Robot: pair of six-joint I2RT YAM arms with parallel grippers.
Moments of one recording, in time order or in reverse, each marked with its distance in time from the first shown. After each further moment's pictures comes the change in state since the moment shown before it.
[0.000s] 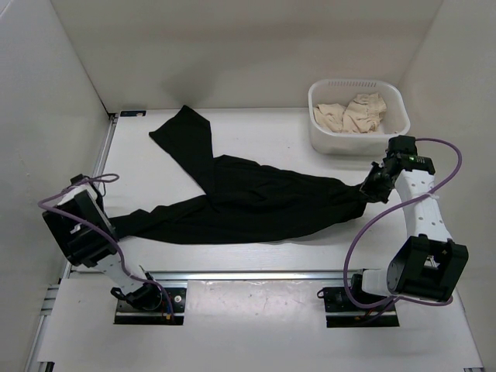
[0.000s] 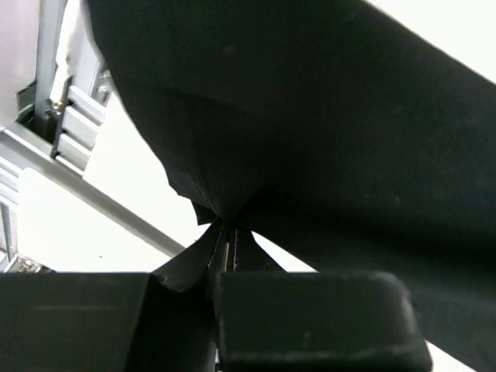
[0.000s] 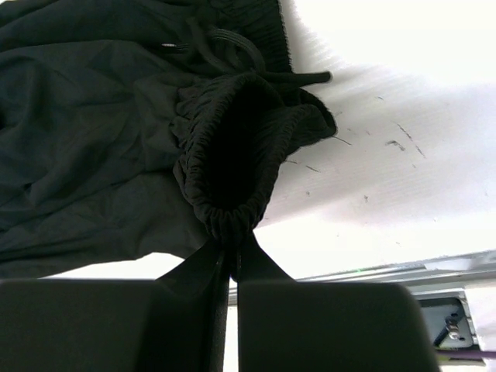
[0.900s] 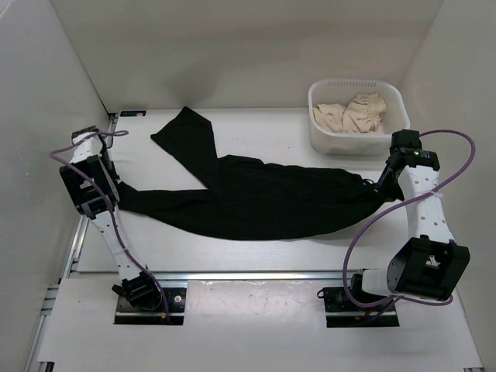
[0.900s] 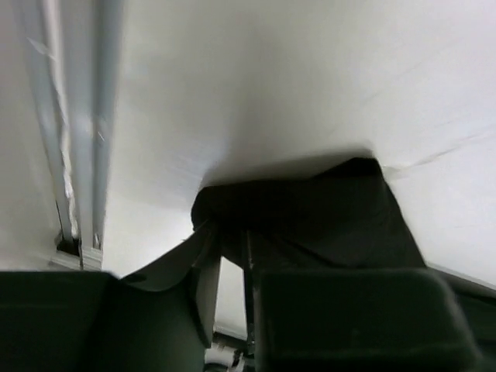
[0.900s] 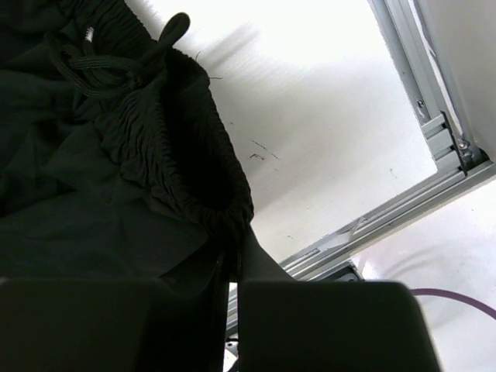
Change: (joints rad) left arm -0.172 0.630 0.940 -0.411 0.137 0.004; right arm 0.000 0.008 0.088 -0.091 0.391 -0.019
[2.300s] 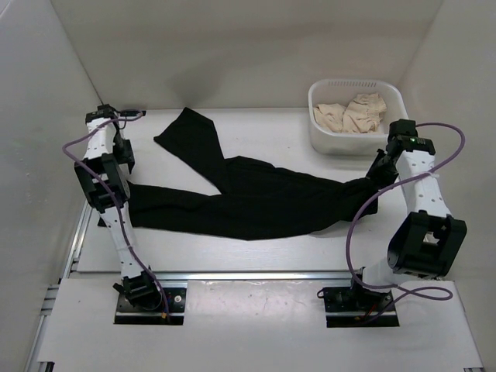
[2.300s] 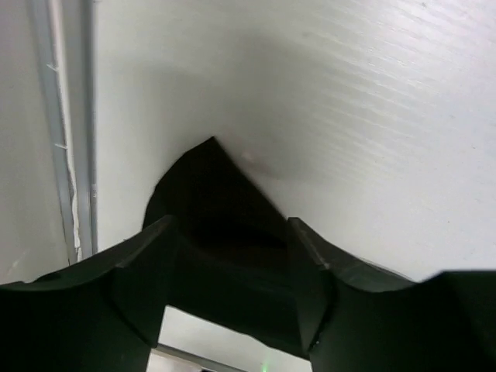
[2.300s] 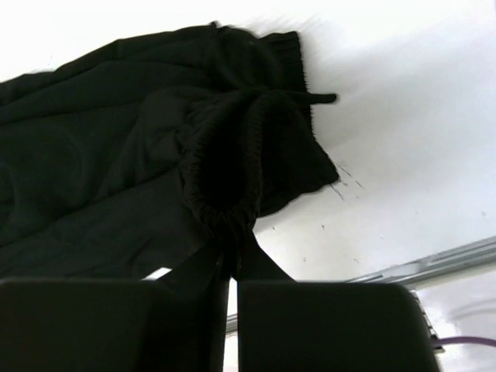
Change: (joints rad) left arm -0.121 0.065 0.312 -0.014 0.018 -0.003; right arm 0.000 0.145 0.101 0.051 -0.212 0.024
